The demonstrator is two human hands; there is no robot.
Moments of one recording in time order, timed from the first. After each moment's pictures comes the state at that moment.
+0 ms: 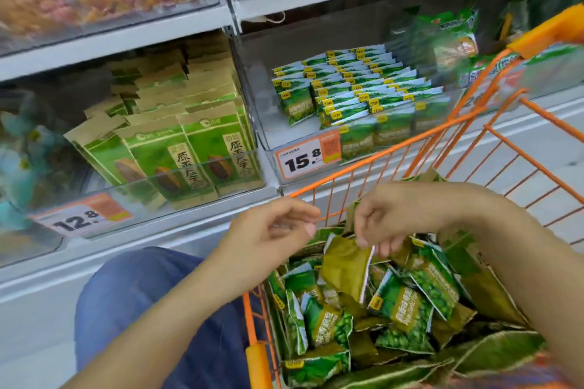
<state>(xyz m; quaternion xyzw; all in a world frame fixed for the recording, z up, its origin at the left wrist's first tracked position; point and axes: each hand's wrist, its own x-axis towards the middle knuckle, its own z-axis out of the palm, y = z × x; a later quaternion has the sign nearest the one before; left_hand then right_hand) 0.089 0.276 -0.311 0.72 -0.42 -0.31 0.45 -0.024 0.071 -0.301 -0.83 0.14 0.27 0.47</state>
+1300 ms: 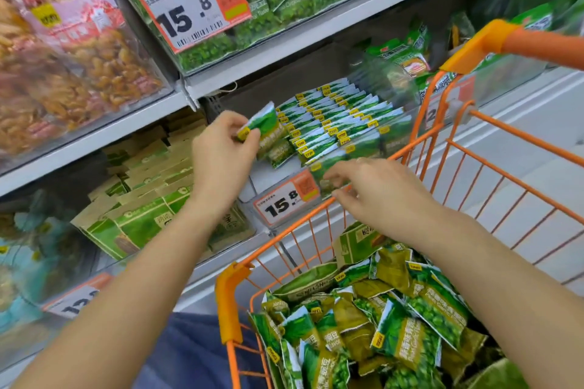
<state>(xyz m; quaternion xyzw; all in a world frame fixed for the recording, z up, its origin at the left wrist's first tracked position) 0.163 0.161 -0.251 0.82 -0.40 0.13 0.38 -0.028 0.066 -0.285 -0.94 0.22 -0.18 0.17</state>
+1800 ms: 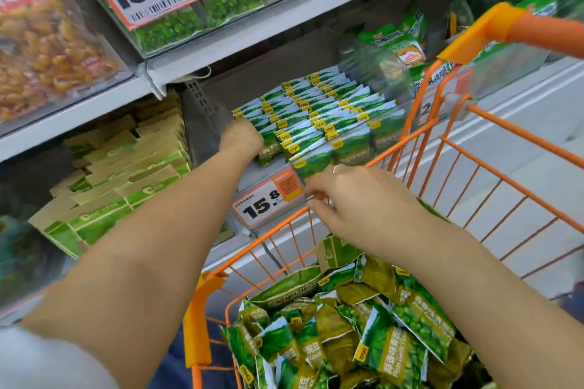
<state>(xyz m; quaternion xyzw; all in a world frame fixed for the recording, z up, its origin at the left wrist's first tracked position) 0.251 0.050 -0.322 0.94 -0.34 -0.02 0.03 -0.024 0.064 -0.290 -0.96 0.17 -0.14 0.16</state>
